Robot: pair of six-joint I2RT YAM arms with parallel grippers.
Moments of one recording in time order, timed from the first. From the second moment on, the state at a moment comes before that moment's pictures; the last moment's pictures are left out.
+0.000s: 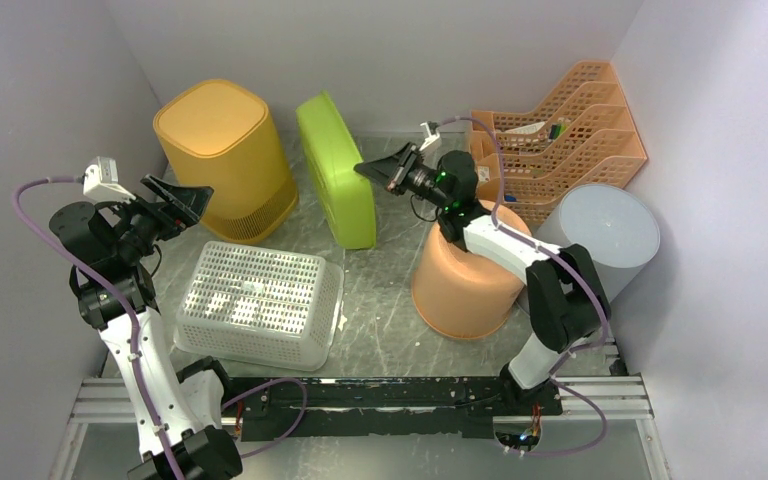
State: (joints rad) left arm 0.51 0.78 0.92 -0.30 0.75 -0.55; right arm 0.49 1.66 1.07 0.67 -0.52 1.08
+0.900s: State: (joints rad) left arm 0.51 0.78 0.92 -0.30 0.75 -0.55; right arm 0.27 1.62 1.13 0.42 -0.38 0.89
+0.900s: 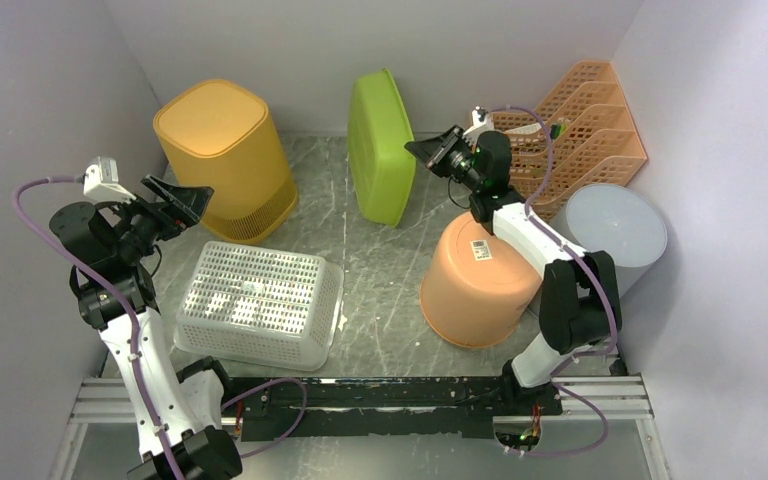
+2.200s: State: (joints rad) left arm 0.51 0.78 0.89 -0.30 0.75 -0.55; right arm 0.16 1.64 1.15 -0.01 -0.05 0.63
